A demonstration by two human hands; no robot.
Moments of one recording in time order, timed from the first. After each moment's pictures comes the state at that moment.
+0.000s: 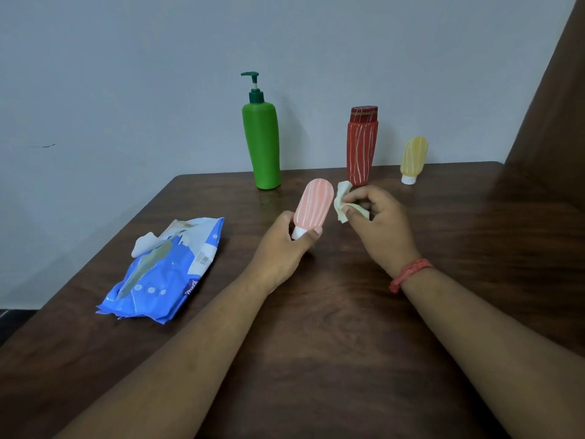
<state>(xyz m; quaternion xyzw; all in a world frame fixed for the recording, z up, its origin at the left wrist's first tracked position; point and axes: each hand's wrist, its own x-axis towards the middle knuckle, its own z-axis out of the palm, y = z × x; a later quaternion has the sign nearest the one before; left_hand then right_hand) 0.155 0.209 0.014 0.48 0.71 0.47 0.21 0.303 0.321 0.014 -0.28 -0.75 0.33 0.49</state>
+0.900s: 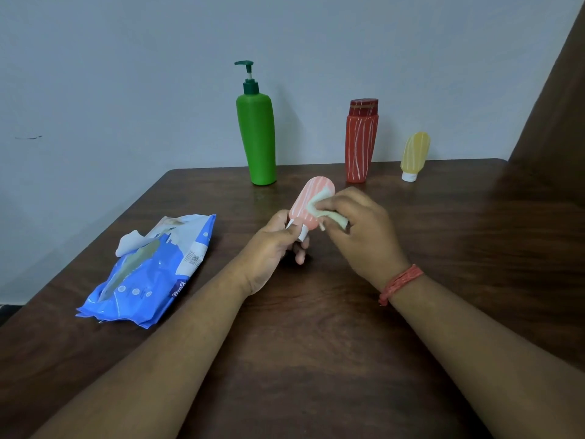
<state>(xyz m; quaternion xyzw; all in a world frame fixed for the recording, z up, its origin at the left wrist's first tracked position) 0.140 0.213 0.005 0.49 0.54 0.56 0.39 0.293 0.308 0.013 -0.18 -0.85 0.16 0.47</state>
